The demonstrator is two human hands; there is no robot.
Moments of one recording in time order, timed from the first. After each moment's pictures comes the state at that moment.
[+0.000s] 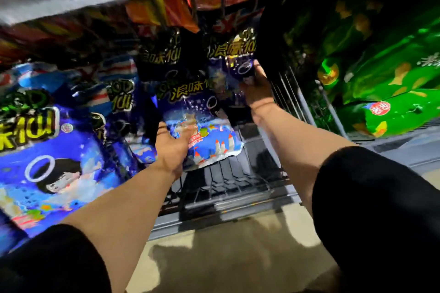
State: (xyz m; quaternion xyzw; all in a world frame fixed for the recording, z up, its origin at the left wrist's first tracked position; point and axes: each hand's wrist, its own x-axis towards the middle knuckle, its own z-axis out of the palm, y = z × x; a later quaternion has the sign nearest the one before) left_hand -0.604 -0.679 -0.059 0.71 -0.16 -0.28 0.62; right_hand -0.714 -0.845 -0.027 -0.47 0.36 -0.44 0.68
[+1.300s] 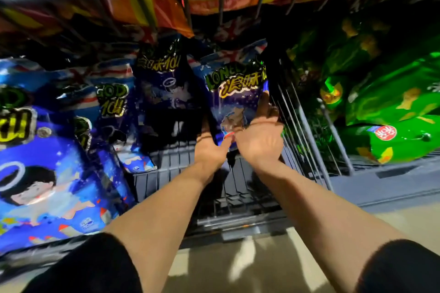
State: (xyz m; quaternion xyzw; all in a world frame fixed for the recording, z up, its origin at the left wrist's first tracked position) left_hand -0.662 -0.736 -0.062 0.82 -0.30 -0.28 0.41; right_hand -0.746 -0.791 -0.036 -0.74 0.62 -0.13 0.23
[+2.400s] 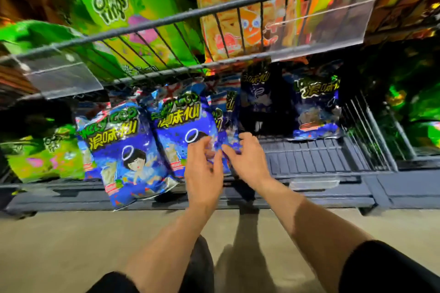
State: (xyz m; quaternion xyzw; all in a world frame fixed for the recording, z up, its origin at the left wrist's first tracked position) left_hand -0.617 -0.486 0.029 0.80 -0.36 0.07 0.48; right_hand -0.671 -0.583 0.024 -0.75 0.39 -0.23 0.48
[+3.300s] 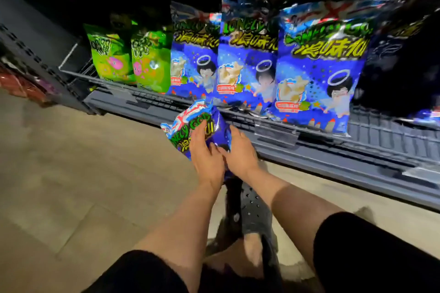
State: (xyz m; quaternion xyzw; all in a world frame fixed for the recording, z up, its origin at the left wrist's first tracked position) left_hand -0.531 -0.309 -0.053 0.84 -0.06 0.04 0.54; right_hand -0.547 -0.387 -0.071 -0.87 0.22 -0.06 0.43
